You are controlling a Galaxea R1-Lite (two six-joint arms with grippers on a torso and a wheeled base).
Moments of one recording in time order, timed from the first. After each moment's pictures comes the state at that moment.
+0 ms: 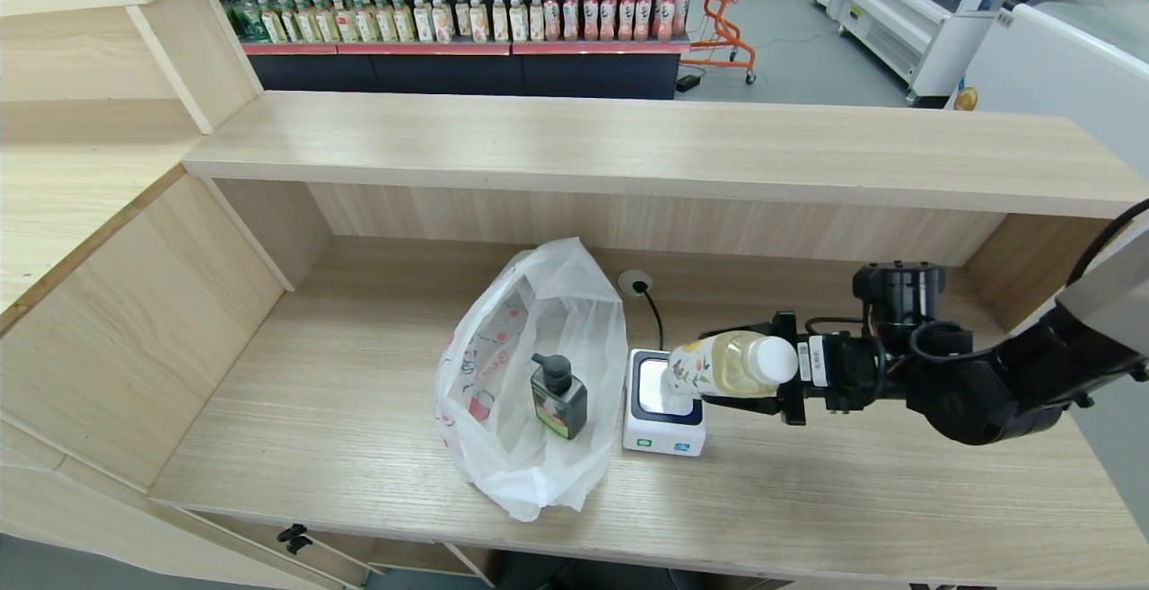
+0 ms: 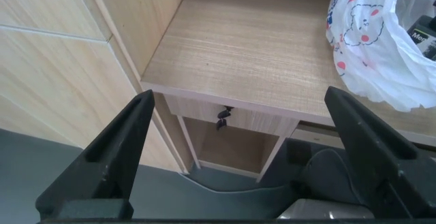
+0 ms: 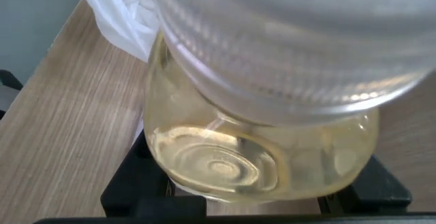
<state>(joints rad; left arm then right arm) 0.00 0.00 0.00 0.05 0.13 -0.02 0.20 2.08 -0.89 -0.79 1.11 -1.23</state>
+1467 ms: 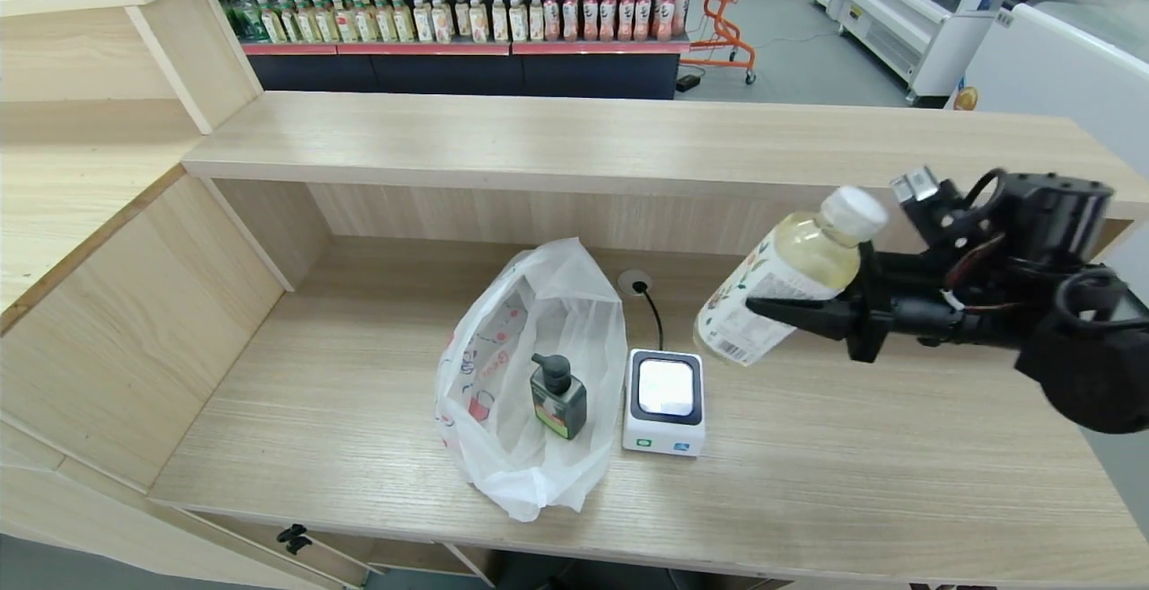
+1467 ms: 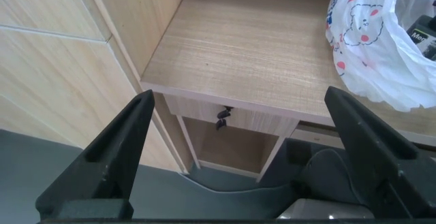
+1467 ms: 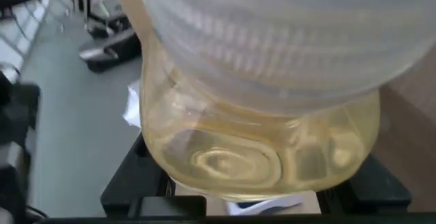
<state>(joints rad) 0.00 0.00 0.00 0.05 0.13 -0.02 0.17 1.76 -0.82 -0.89 1.05 -0.22</state>
